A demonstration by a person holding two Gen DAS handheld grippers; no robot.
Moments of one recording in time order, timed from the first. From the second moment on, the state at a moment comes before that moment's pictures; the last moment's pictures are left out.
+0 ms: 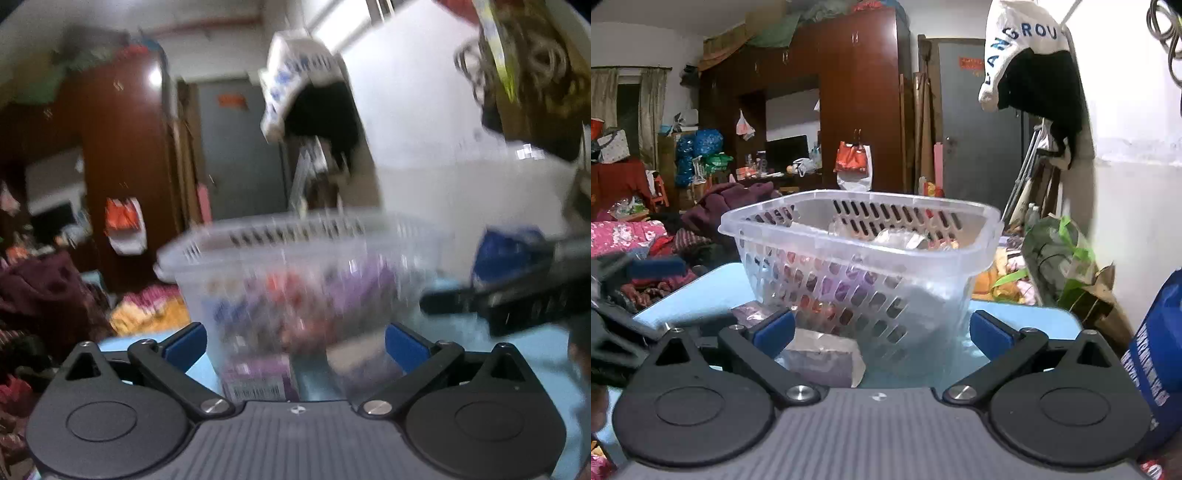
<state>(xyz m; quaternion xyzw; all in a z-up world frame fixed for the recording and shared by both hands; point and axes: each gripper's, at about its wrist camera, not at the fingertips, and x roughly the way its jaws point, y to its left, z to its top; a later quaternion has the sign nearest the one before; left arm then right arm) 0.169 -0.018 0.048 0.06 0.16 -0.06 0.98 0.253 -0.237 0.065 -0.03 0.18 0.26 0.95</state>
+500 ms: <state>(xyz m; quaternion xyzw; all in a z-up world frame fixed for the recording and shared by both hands) 0.214 0.002 0.023 0.03 0.27 -0.02 0.96 0.249 -0.235 0.043 -0.03 0.21 0.25 0.94</state>
